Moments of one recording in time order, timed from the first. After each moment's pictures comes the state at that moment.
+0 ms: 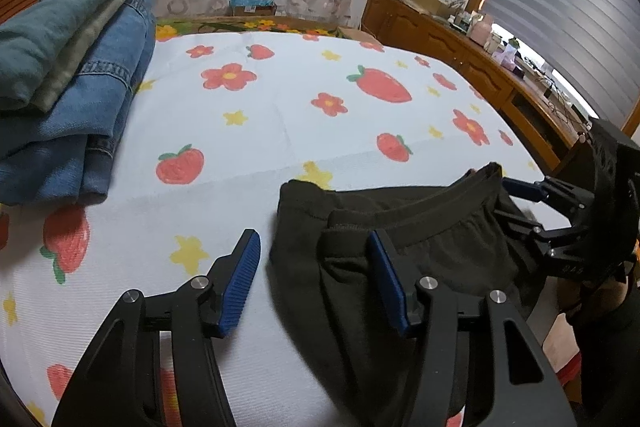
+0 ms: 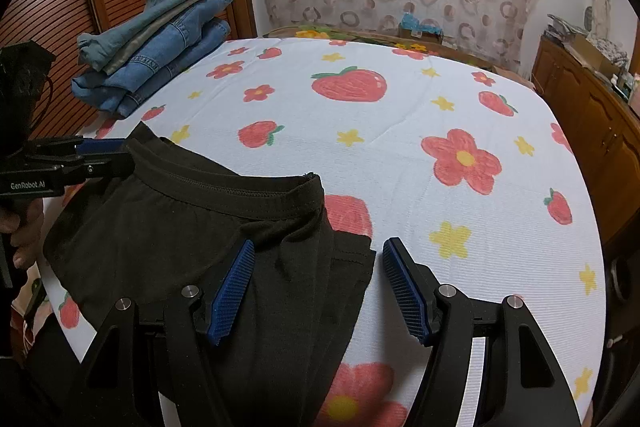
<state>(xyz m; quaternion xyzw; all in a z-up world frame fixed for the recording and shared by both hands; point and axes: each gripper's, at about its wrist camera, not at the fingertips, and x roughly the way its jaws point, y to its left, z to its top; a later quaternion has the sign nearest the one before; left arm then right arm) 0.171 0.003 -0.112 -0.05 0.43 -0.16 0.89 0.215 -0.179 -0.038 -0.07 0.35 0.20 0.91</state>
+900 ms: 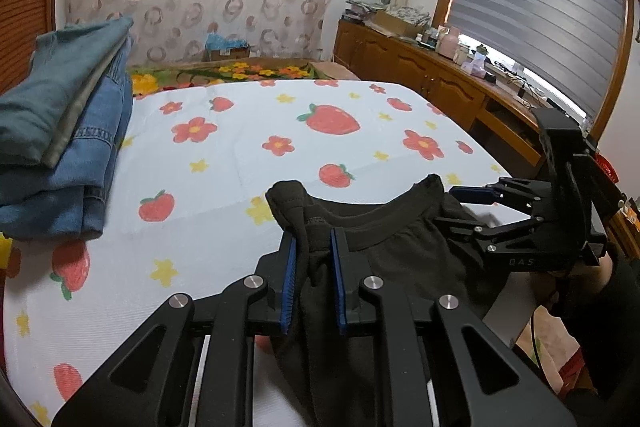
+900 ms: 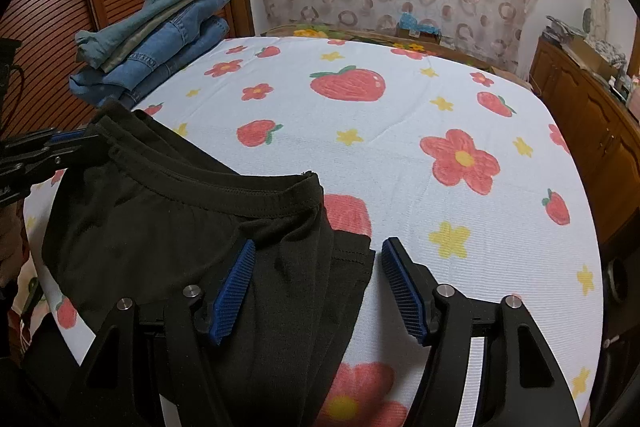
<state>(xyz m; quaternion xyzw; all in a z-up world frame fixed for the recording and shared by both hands) 0.136 -0.024 -0.078 -0.01 0.36 -0.20 0.91 0.215 -0.176 -0.038 -0.07 0.35 0.20 0.91</state>
